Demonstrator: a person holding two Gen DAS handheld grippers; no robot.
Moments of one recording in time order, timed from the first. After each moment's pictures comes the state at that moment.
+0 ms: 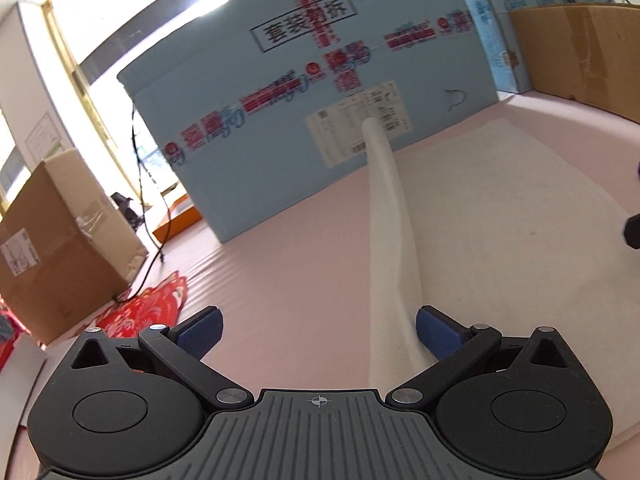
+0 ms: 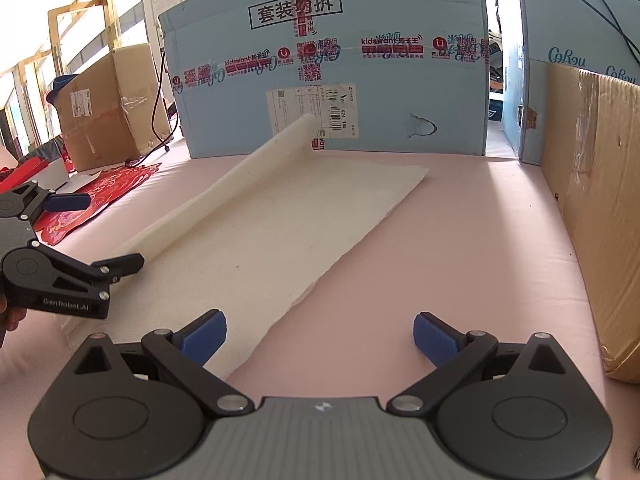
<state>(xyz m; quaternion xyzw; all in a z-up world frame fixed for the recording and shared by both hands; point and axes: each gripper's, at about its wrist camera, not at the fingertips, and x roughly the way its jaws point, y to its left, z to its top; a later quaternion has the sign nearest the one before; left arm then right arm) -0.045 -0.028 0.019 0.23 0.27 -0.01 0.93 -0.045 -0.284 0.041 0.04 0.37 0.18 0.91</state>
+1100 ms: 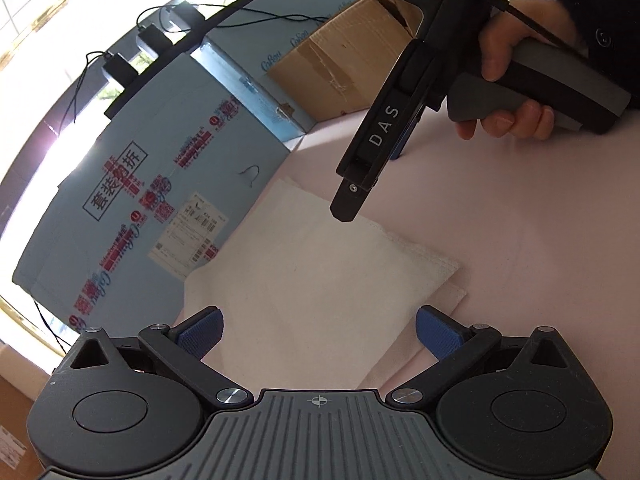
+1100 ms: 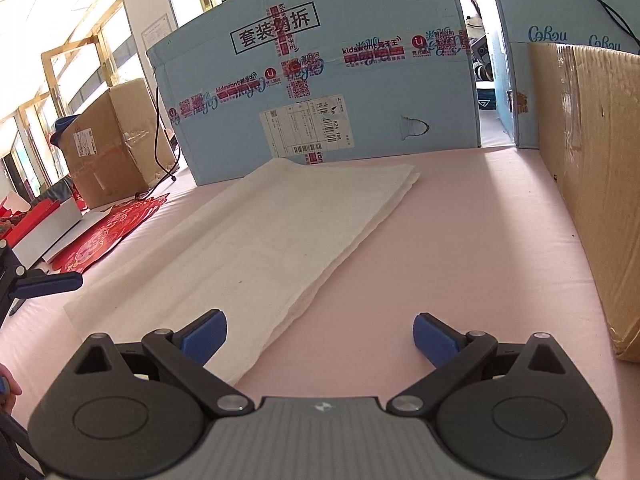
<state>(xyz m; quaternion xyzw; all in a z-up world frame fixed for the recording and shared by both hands) -0.152 -0.106 -0.002 0.43 0.18 -0.26 0.85 -0.044 -0.301 0.036 0.10 0.37 0.19 0.90</state>
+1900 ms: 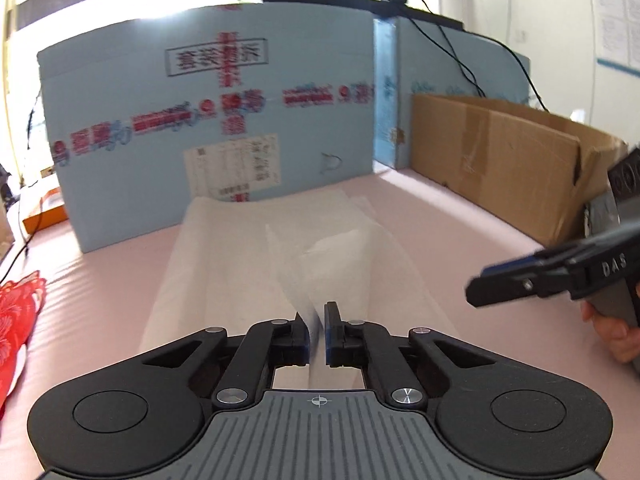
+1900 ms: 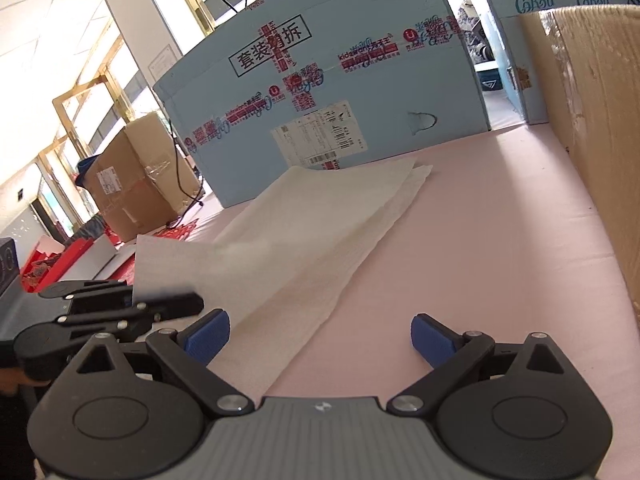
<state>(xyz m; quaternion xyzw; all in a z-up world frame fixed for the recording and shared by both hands) -0.071 -0.028 0.034 0.06 0.25 -0.22 0.94 -0.041 -0.318 0.030 0.21 0.37 0.26 0.87</state>
